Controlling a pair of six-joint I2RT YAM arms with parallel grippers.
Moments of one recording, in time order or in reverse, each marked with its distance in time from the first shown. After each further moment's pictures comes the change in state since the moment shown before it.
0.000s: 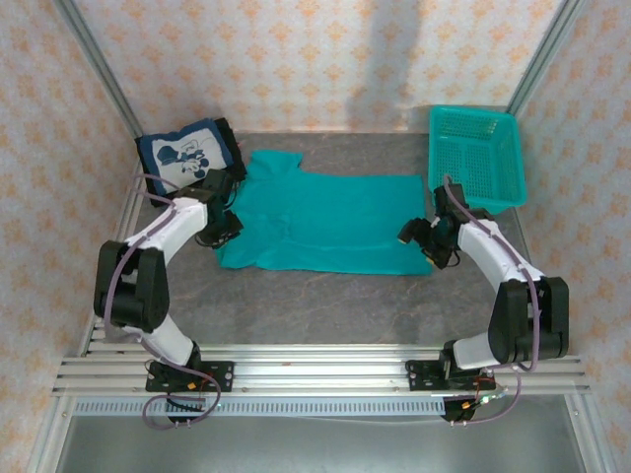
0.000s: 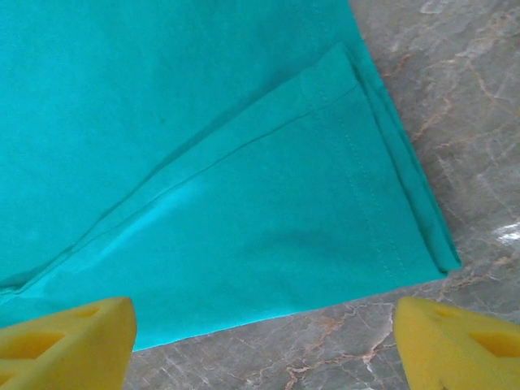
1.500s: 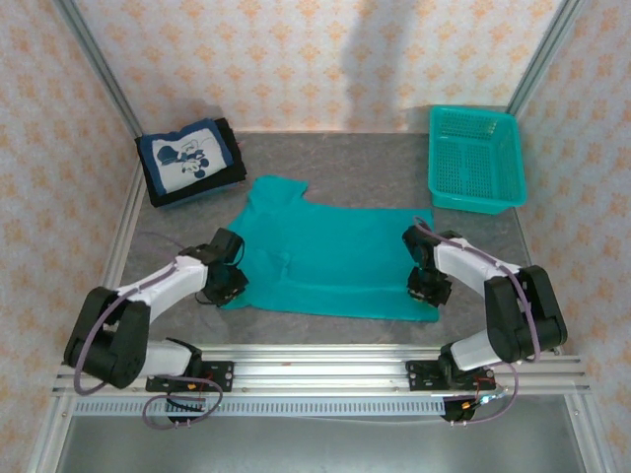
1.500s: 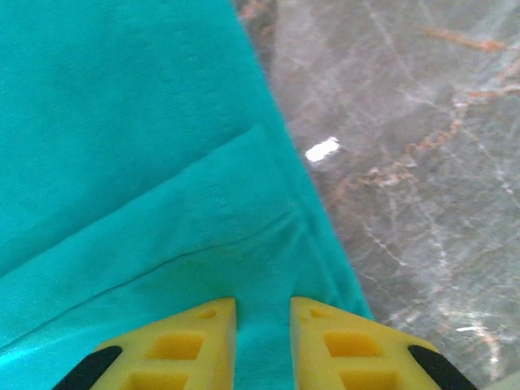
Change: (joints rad) left arm -0.155 -0.304 -0.542 0.138 0.076 -0.212; right arm 0.200 0.031 -0.215 -0.198 0.339 0.147
